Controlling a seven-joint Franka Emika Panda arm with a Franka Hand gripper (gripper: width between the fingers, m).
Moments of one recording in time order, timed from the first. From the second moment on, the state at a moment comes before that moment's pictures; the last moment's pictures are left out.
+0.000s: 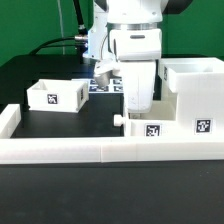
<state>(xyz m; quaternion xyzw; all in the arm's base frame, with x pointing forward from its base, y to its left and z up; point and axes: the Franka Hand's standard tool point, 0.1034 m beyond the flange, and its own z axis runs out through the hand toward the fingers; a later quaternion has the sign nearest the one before) 0.546 0.012 0.010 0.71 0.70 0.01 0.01</state>
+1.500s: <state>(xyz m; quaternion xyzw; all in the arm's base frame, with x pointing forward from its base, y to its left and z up) 0.560 0.016 0.048 0.73 0.69 0.02 0.02</state>
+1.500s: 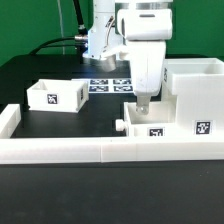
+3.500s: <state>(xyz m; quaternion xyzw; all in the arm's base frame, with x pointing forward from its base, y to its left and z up) 0.577 -0.033 0.007 0.70 0.71 0.09 -0.08</state>
